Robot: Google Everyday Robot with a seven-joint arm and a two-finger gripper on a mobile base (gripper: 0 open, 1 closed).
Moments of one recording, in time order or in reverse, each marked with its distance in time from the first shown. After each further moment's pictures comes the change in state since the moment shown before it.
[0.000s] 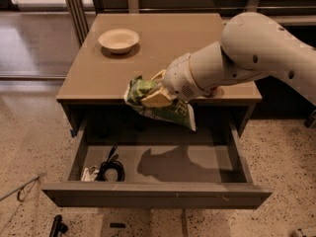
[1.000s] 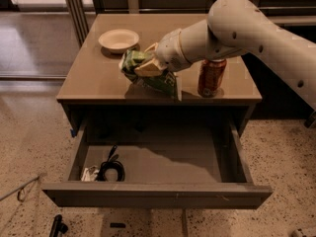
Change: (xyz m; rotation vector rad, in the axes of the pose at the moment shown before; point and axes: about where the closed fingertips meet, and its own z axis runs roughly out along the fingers) arm -0.028 -0.094 0.021 0.072 -0.089 -0.048
